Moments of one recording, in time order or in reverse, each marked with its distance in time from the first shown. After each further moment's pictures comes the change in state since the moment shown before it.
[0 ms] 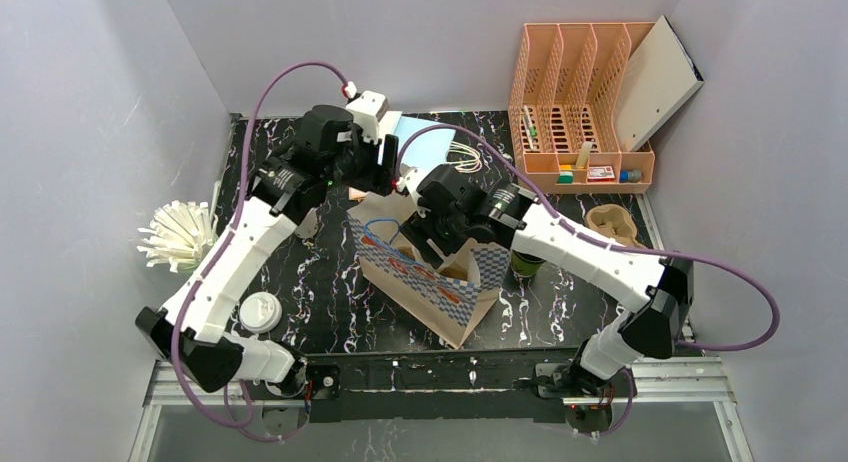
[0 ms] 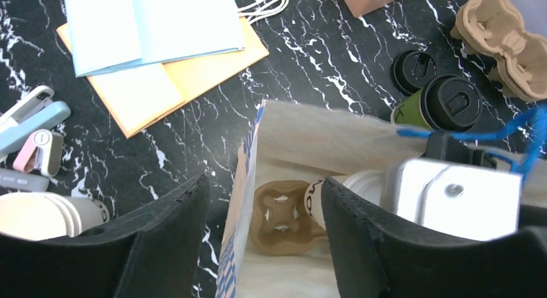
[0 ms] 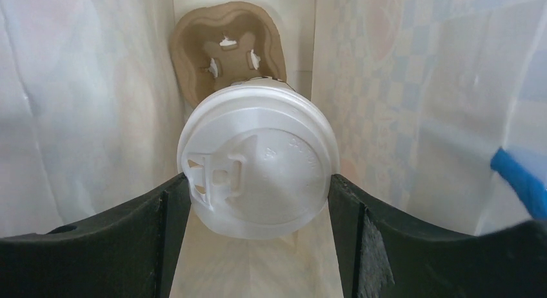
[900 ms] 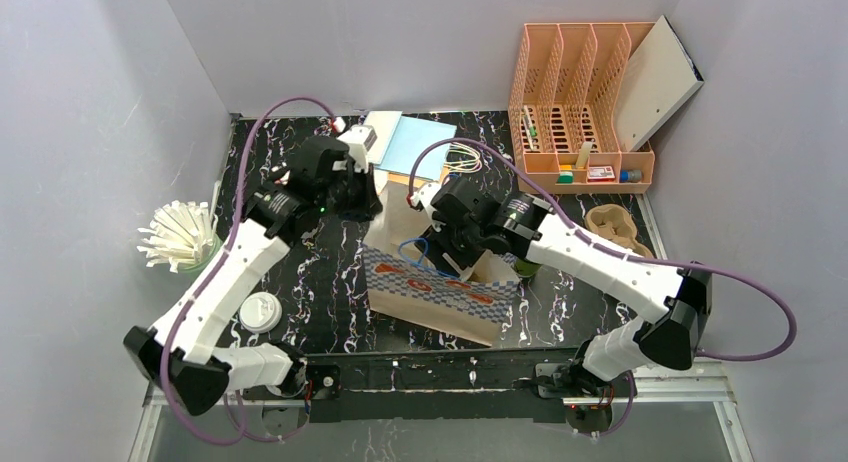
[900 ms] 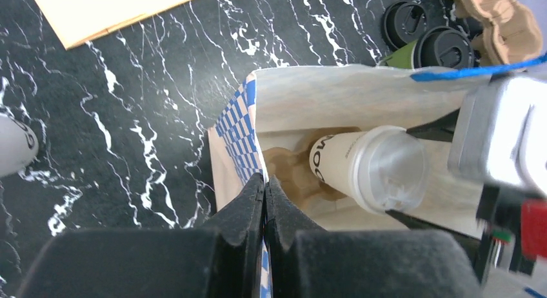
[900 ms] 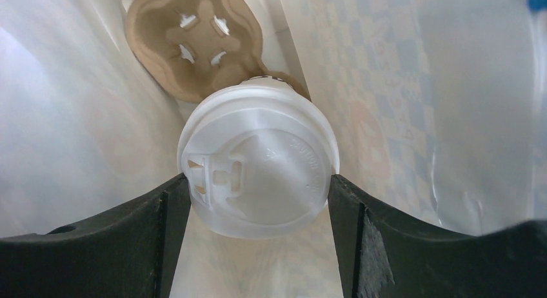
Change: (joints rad) left arm 0.000 -0.182 -0.237 -0.060 0.049 -0.198; right arm 0.000 -0.109 -0.119 -0.070 -0.018 0.016
